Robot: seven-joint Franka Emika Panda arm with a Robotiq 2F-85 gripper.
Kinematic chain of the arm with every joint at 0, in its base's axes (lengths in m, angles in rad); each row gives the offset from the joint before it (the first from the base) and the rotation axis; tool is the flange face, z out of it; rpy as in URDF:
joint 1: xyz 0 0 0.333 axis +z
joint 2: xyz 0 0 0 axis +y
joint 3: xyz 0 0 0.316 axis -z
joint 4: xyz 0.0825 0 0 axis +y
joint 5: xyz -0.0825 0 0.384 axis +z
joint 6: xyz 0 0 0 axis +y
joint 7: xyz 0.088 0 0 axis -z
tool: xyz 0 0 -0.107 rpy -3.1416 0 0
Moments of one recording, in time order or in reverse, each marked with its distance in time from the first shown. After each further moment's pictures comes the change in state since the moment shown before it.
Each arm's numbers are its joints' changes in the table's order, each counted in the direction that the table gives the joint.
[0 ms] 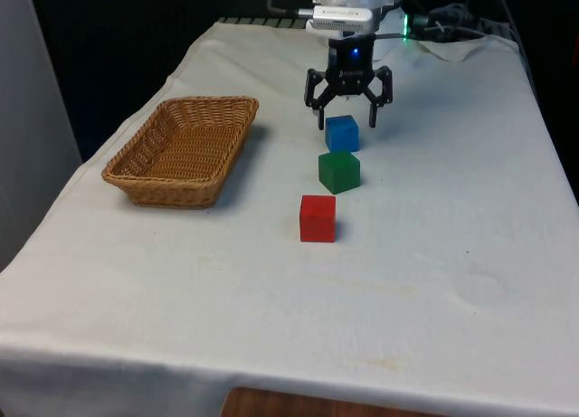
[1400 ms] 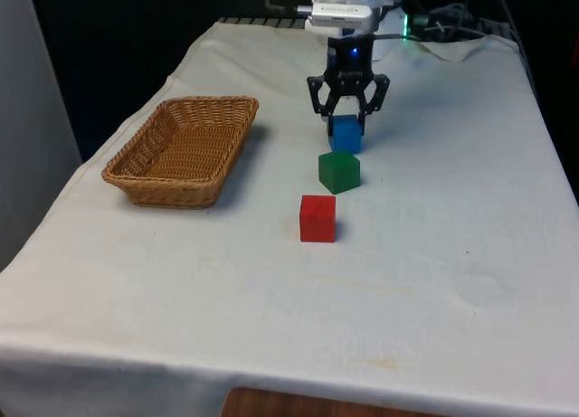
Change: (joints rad) arm 0.000 0.004 0.002 -0.015 0.000 -0.016 -0.003
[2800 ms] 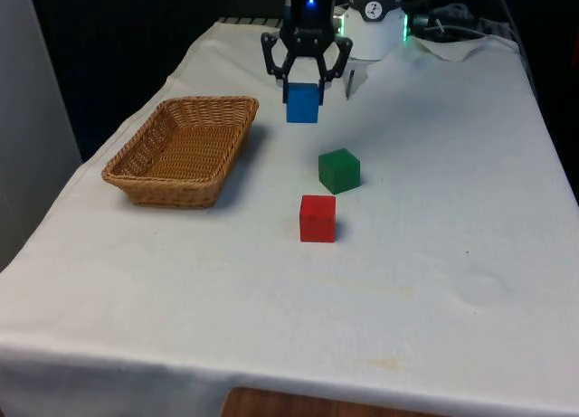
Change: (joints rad) arm -0.003 -0.127 0.105 -0.160 0.004 0.203 -0.032
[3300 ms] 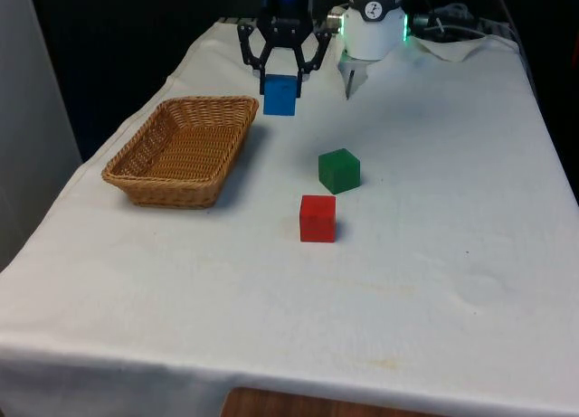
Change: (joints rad) arm -0.001 0.001 0.056 -0.070 0.000 0.055 -0.017
